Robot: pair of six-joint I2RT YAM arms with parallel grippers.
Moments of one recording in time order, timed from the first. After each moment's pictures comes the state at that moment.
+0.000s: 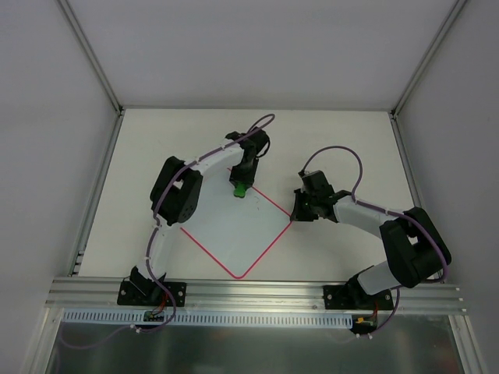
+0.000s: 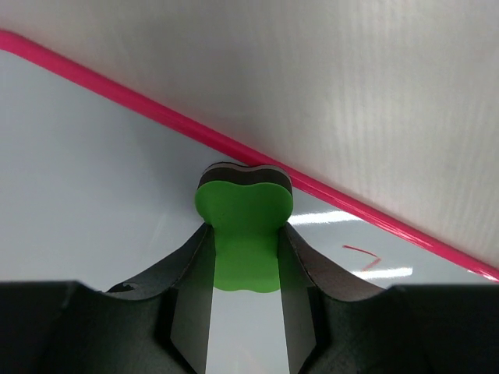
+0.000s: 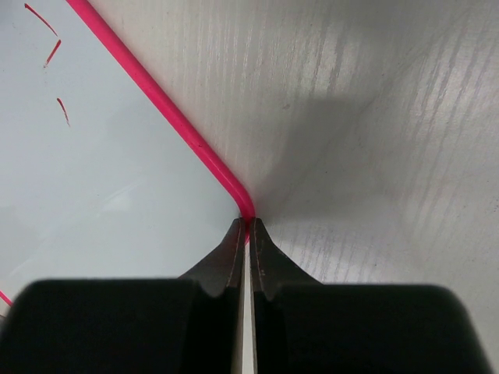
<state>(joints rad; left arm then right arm) -0.63 2.25 1.83 -0.94 -0.13 -0.40 0.52 1.48 0.69 -0.23 -0.12 0.49</state>
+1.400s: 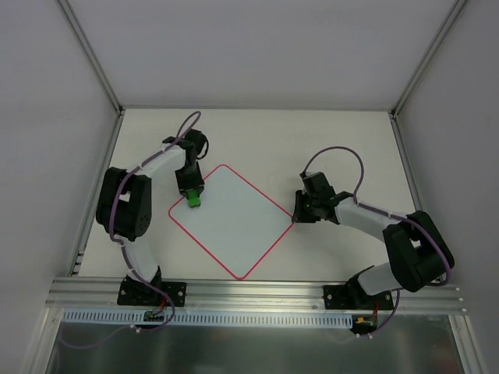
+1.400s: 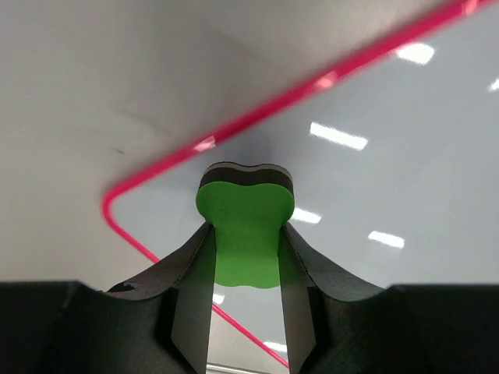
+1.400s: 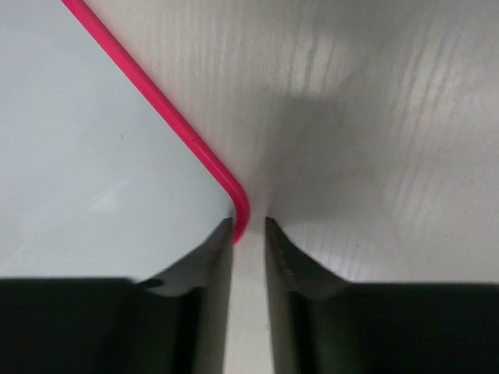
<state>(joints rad) -0.33 1.84 1.30 -0.90 -0.14 -0.58 0.53 1.45 0.68 -0.25 -0.08 0.48</state>
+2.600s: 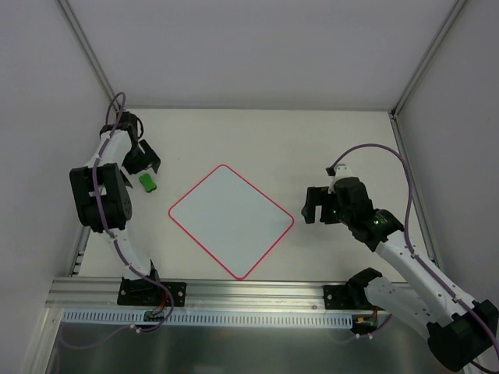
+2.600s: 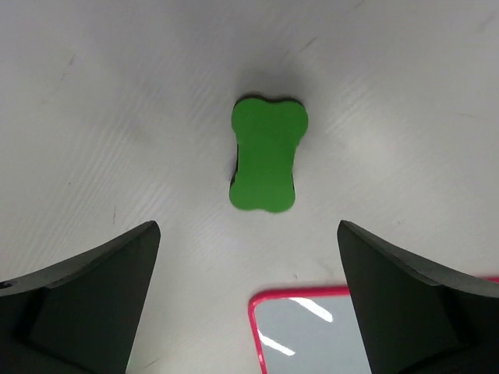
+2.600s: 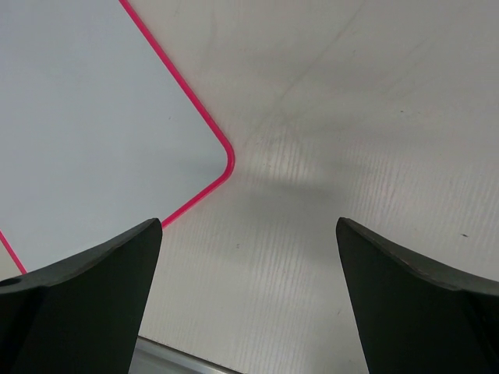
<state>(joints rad) 0.18 1.93 1.50 -0.91 -0.18 -0.51 0.53 0.86 0.69 -0.56 0.06 0.35</state>
